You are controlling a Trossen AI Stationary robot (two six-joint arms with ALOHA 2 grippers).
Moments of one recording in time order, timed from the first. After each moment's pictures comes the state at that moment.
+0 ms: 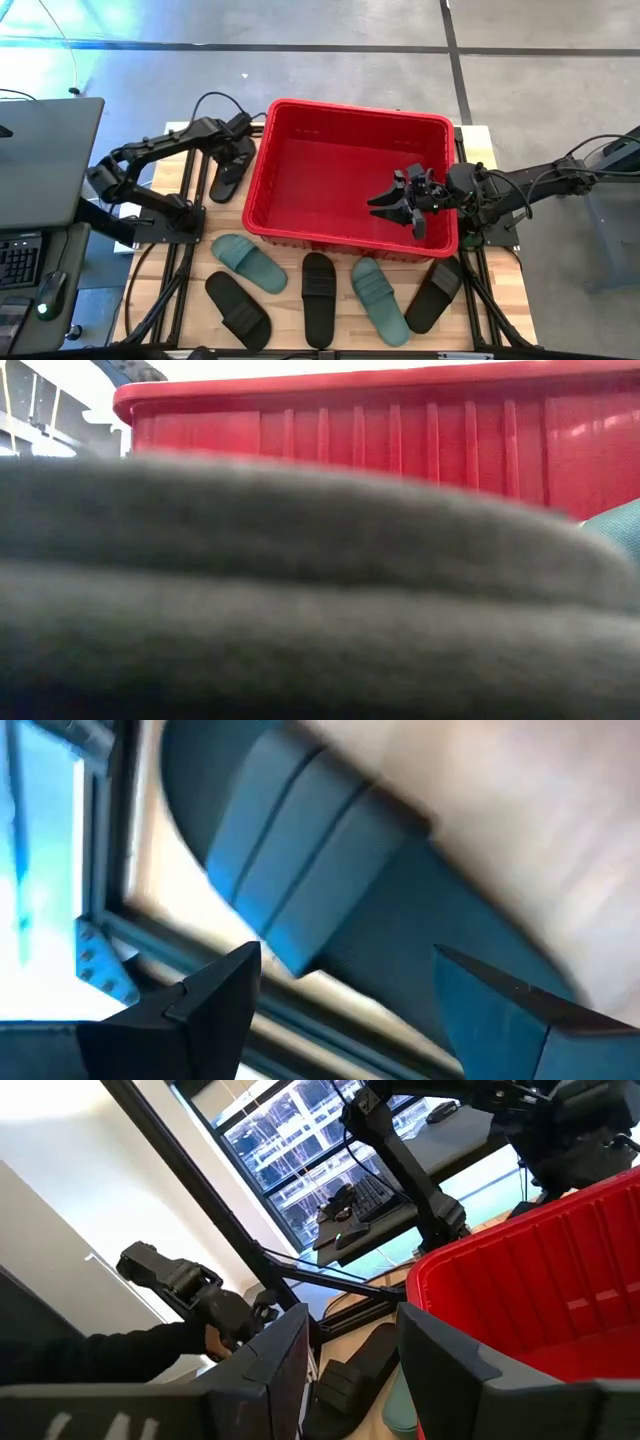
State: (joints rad) left arm 0.90 1.37 0.91 -1.01 -0.29 0.43; right arm 0.21 0.97 0.92 0.03 0.06 0.56
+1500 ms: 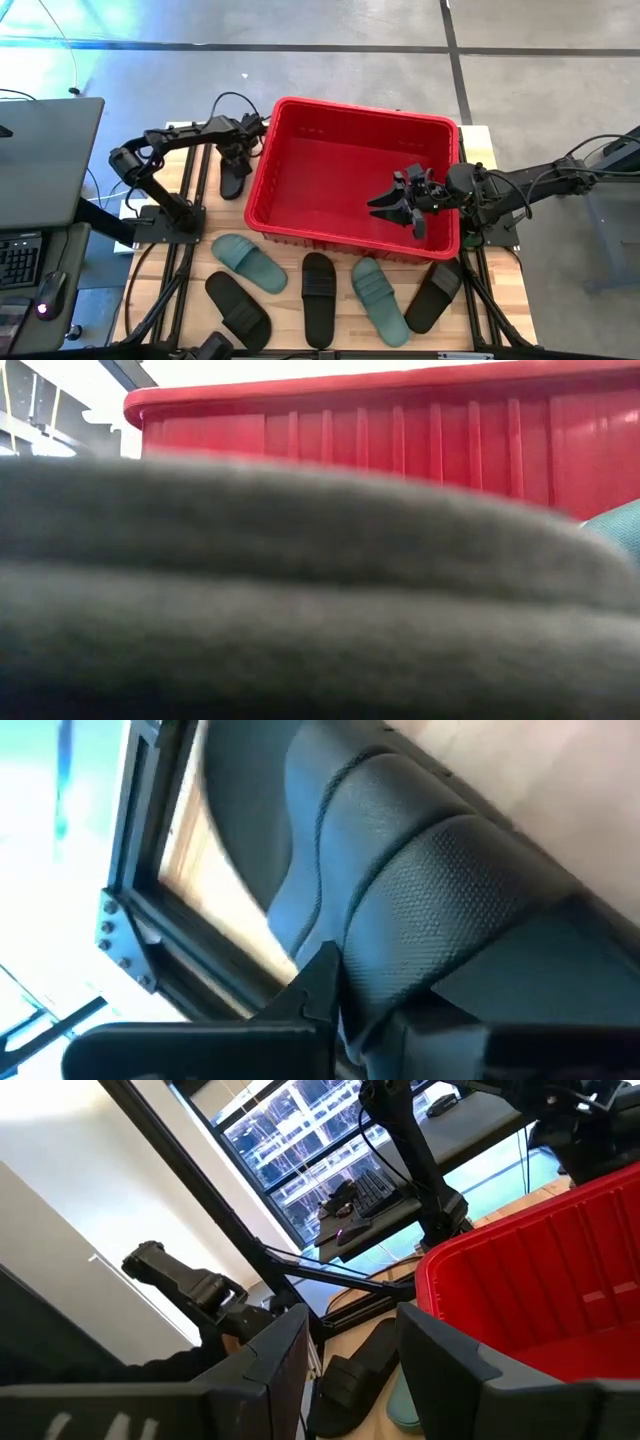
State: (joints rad) left arm 0.90 1.57 0.96 -0.93 -0.43 0.24; right arm 0.21 0.97 0.92 0.02 0.05 0.58
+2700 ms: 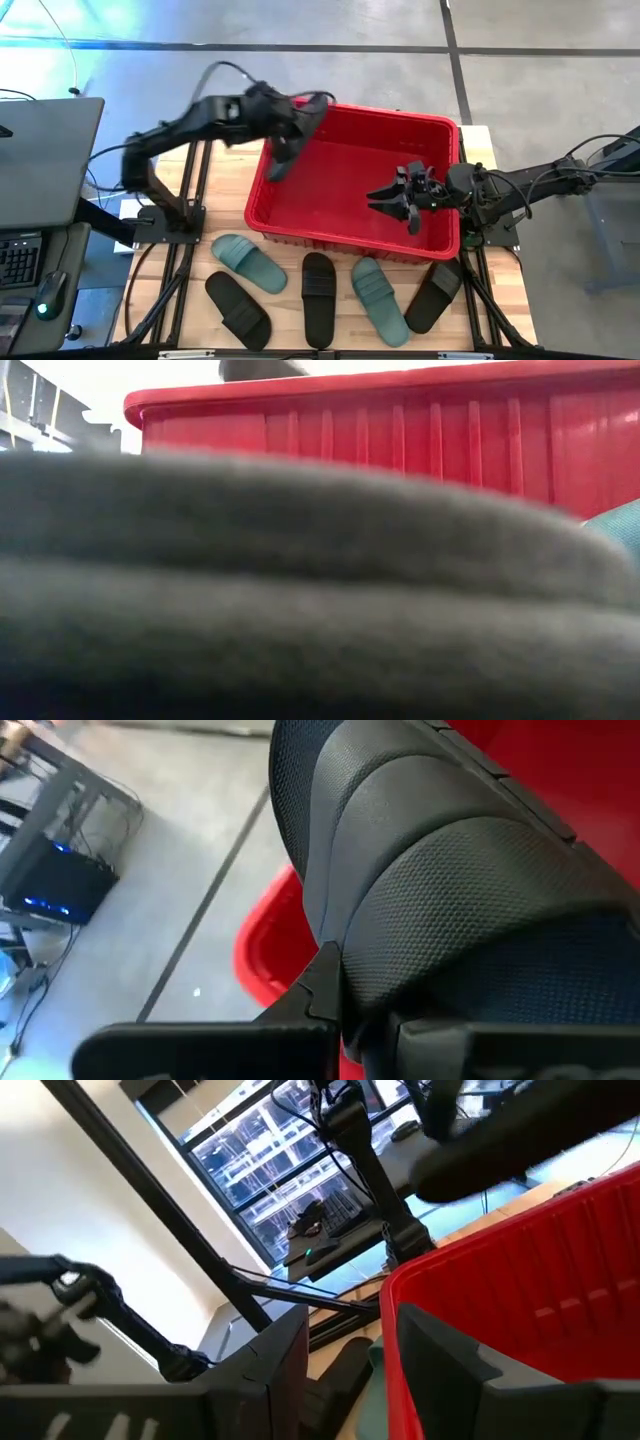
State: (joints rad) left arm 0.35 1.62 1.95 -1.19 -0.54 0.10; right arm 0.21 0.97 0.92 0.02 0.16 0.57
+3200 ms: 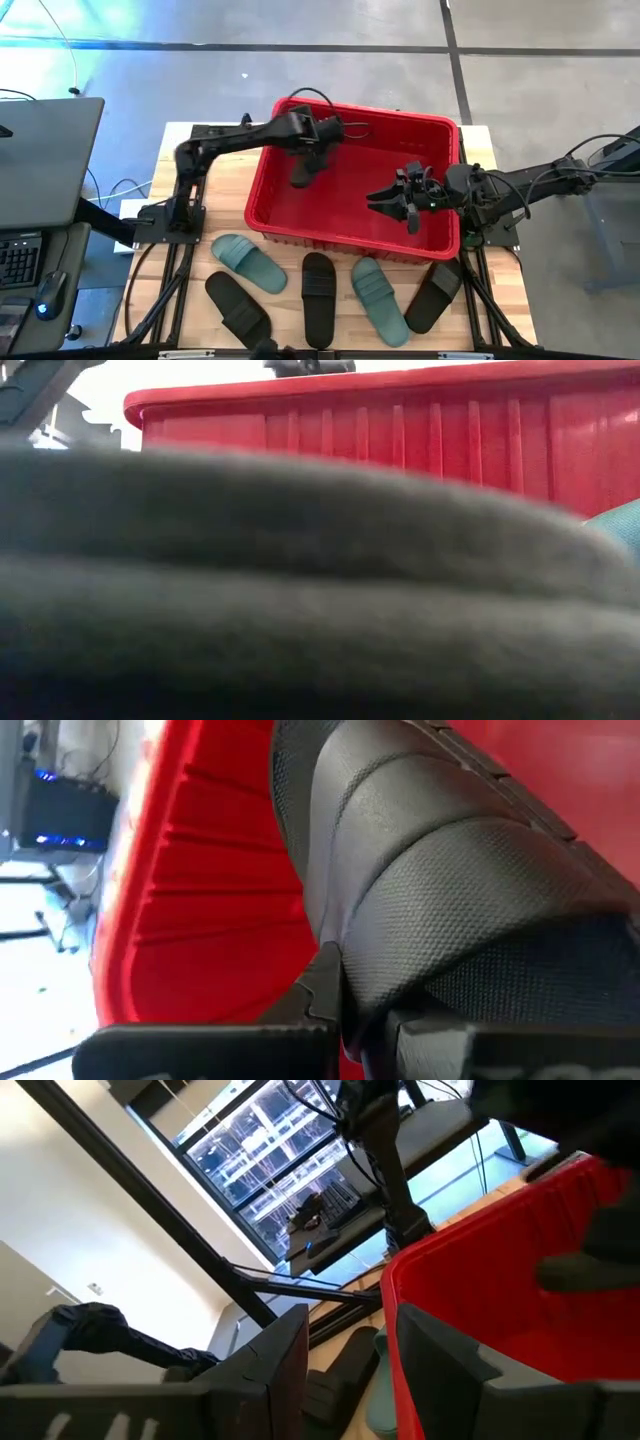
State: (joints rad) left arm 0.41 2.03 1.95 -1.15 -0.60 0.11; right arm 0.21 0.98 0.92 0.00 0.16 0.63
